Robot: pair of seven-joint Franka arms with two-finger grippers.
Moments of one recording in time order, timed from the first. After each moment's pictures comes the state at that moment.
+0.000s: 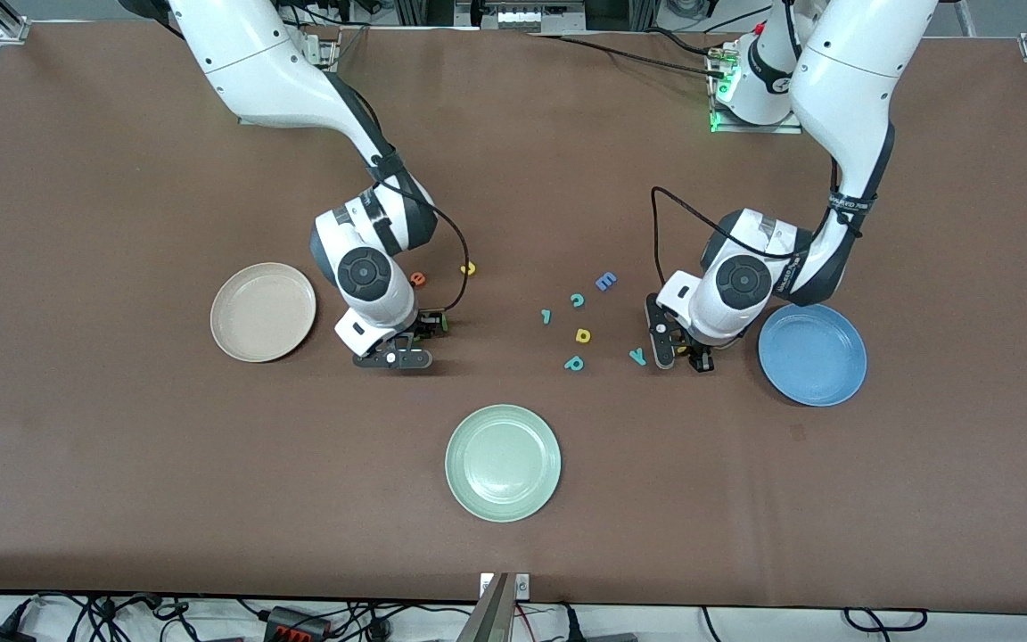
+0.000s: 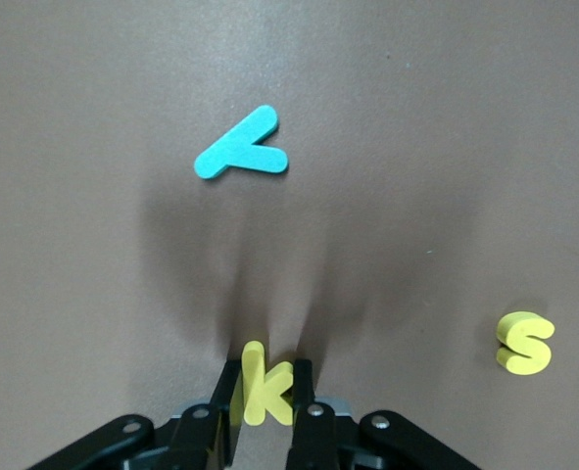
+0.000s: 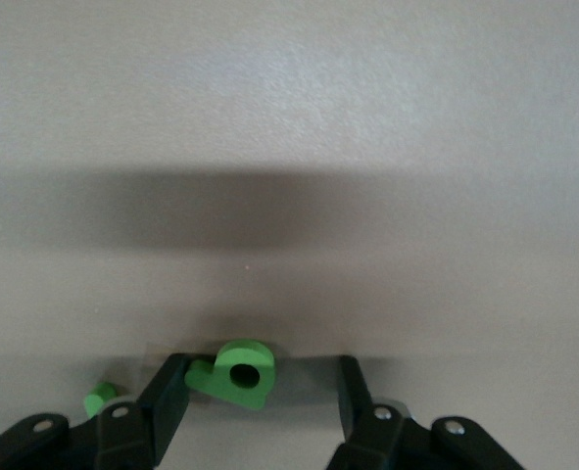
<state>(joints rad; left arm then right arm) -0.26 0.59 -0.08 -1.94 0.12 2.46 0.97 0.55 0.70 -0.03 -1.73 0.06 2.36 0.50</state>
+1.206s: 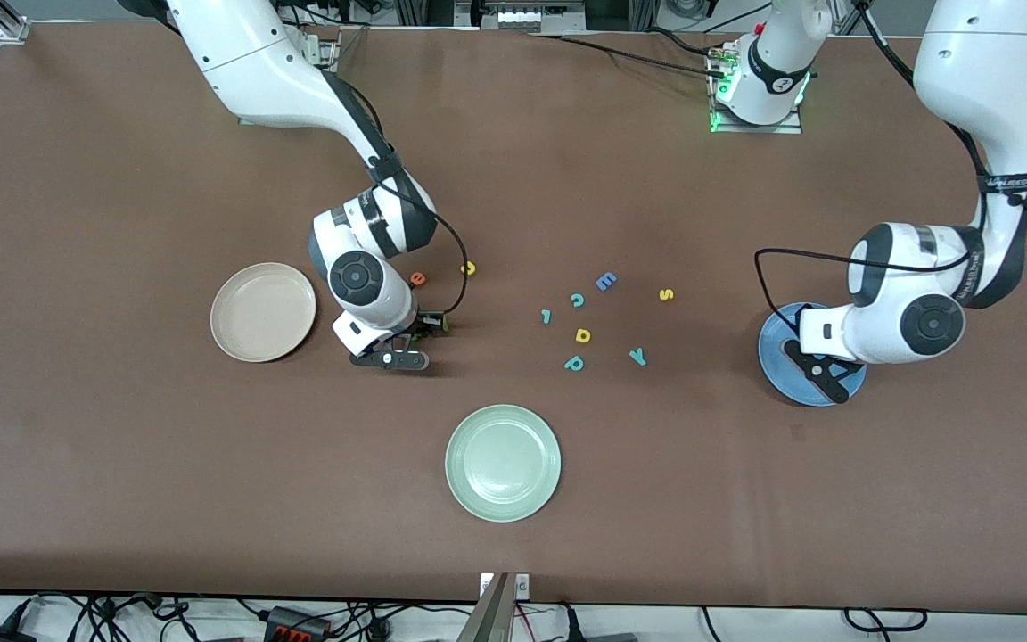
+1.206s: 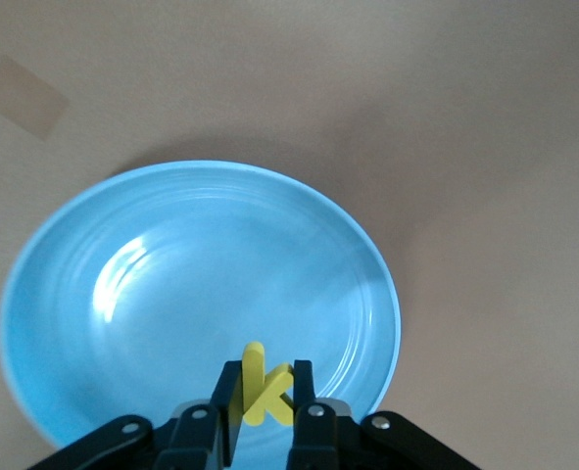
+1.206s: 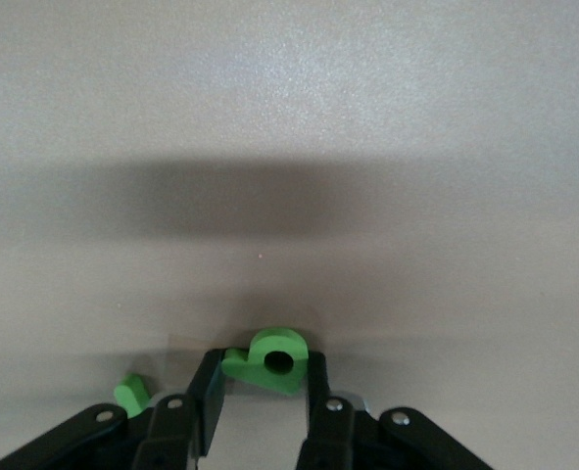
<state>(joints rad) 0.03 0.51 -0.07 -1.87 0.12 2.14 0.65 0.55 0.70 -0.03 -1.72 0.11 2.34 0.50</state>
